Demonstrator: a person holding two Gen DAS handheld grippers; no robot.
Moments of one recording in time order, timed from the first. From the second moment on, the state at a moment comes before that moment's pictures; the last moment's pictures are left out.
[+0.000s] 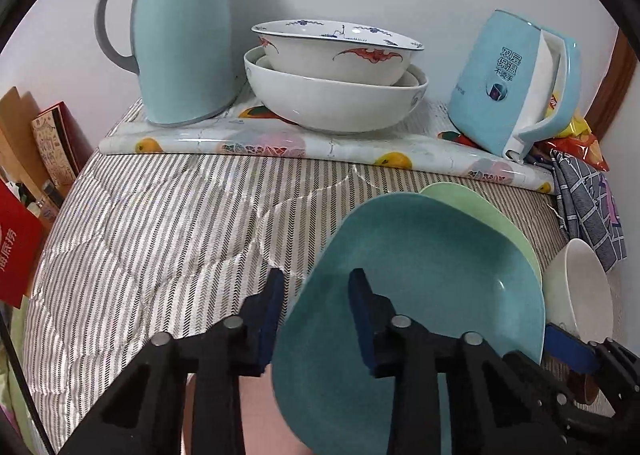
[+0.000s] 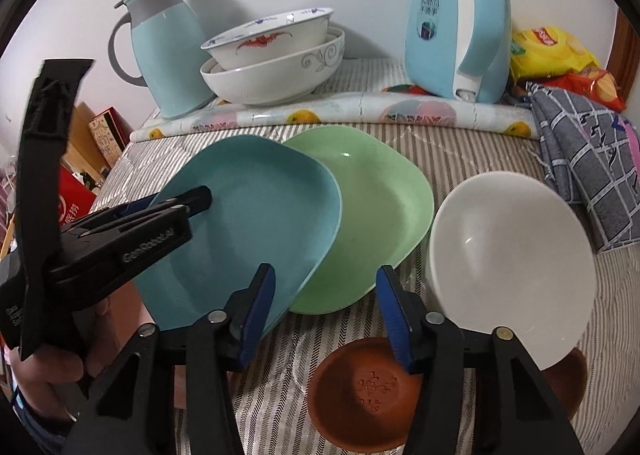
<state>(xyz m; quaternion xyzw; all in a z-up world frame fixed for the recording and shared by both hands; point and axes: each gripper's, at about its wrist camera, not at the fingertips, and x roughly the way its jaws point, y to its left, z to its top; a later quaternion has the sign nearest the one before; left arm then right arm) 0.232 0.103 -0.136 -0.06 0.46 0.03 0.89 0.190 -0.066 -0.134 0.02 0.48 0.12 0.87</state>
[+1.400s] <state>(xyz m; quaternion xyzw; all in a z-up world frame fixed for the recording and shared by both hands) 0.125 0.148 -0.101 -0.07 0.44 0.05 0.89 0.129 -0.011 -0.108 -0.02 0.45 0.14 0.88</state>
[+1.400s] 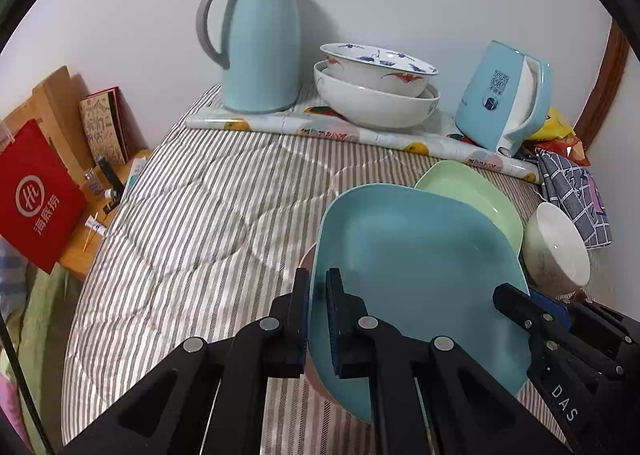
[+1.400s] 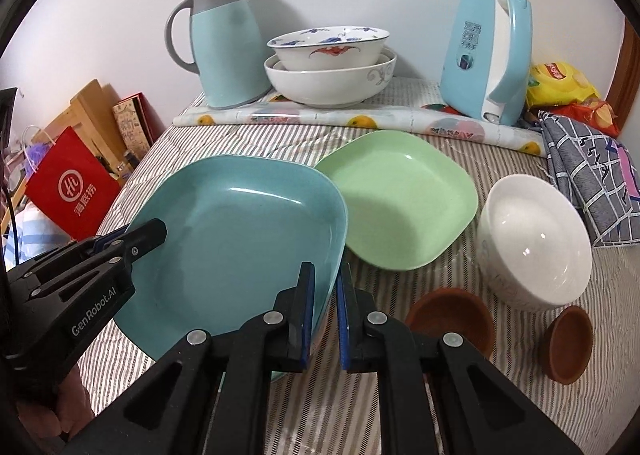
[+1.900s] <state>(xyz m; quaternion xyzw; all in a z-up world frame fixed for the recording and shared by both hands) 0.126 0.149 -0.131 -0.07 0.47 0.05 0.88 0.129 -0.004 -0.137 -0.03 0.47 0.13 0.87</state>
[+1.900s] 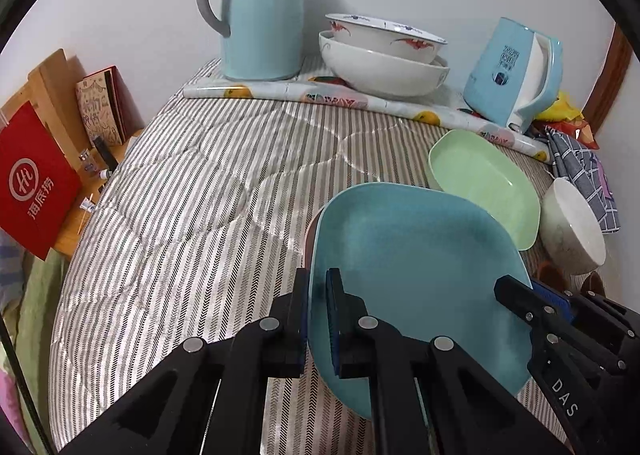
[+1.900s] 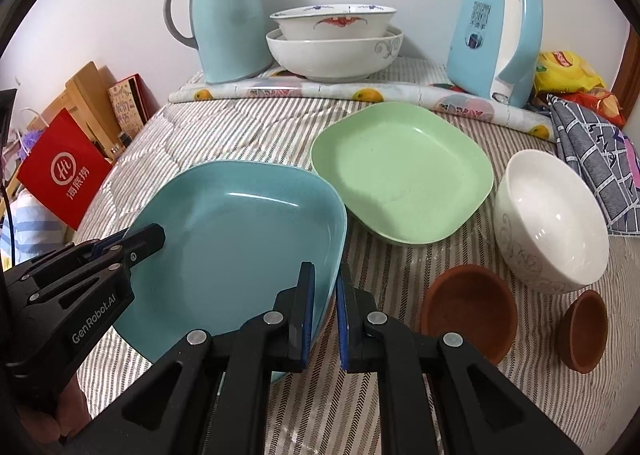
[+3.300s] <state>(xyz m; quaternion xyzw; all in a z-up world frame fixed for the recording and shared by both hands) 0.102 0.141 -0.097 -0.06 0.44 0.07 0.89 0.107 -0.041 -0.109 0.00 0.45 0.12 0.89</state>
